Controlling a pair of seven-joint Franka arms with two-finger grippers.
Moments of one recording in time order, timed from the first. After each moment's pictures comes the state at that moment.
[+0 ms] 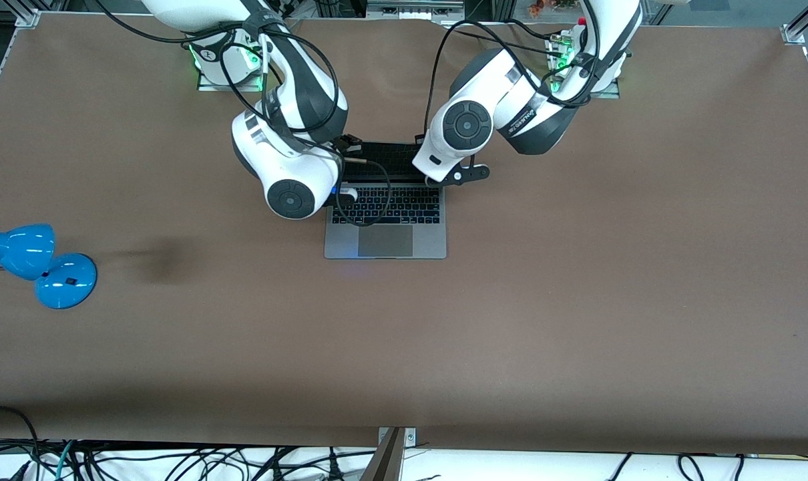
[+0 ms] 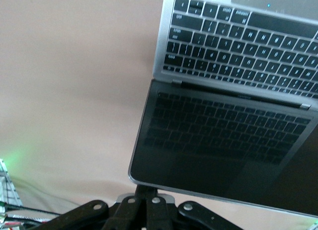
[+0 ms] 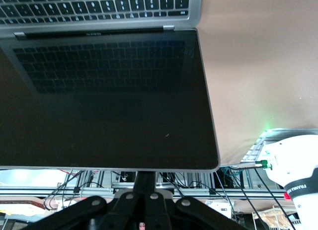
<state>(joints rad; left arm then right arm) -0.37 0.42 -0.40 -1.70 -0.22 1.76 -0.90 0.53 0.53 0.05 -1.52 0.42 1.39 0.56</state>
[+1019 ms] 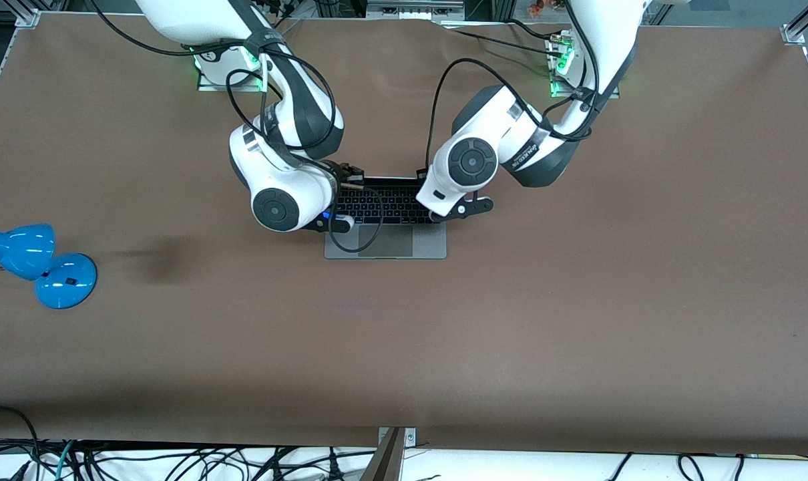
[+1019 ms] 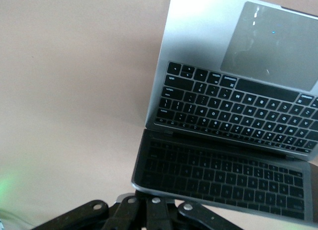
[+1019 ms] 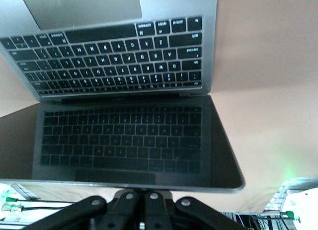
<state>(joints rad) -0.37 0.55 -0.35 -1.57 -0.16 1.79 -0.90 0.53 0.57 0.01 -1.51 0.42 1.59 0.53</state>
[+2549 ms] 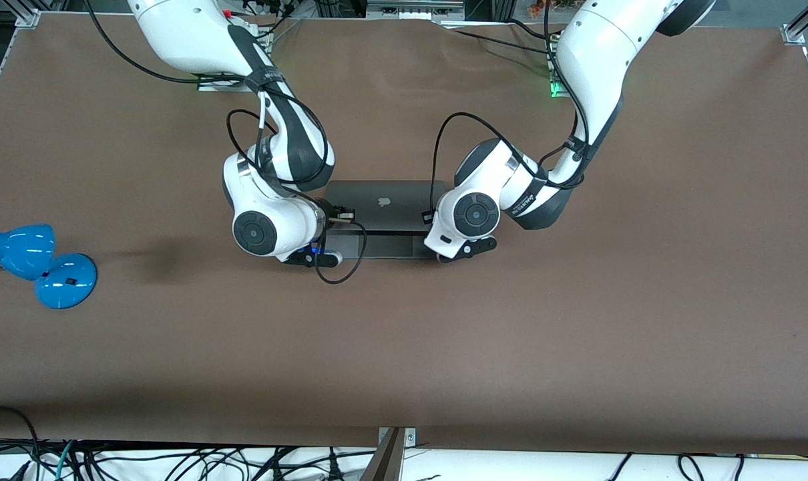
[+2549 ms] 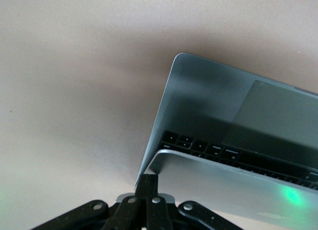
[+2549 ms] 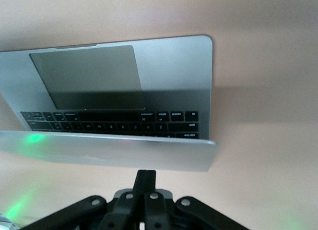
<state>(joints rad) -0.38 0.75 -0.30 -1.43 -0.11 1.85 -0.91 0.53 0.66 -0.06 -1.47 0.42 1.77 0.38</state>
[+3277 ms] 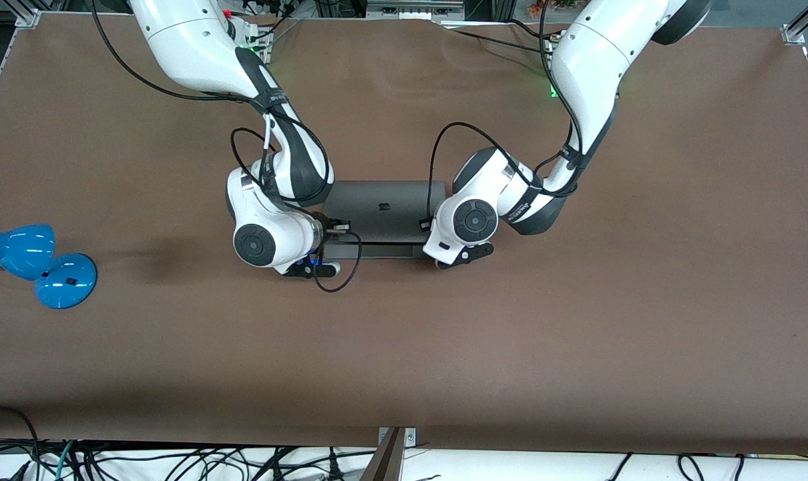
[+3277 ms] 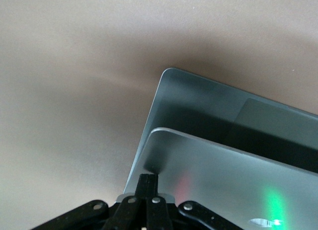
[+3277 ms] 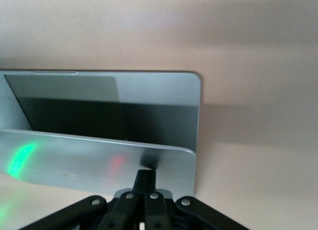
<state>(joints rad) -0.38 0.79 -0.30 -1.42 -0.11 1.92 -0.92 0.53 0.72 -0.09 -1.47 0.42 1.83 0.27</state>
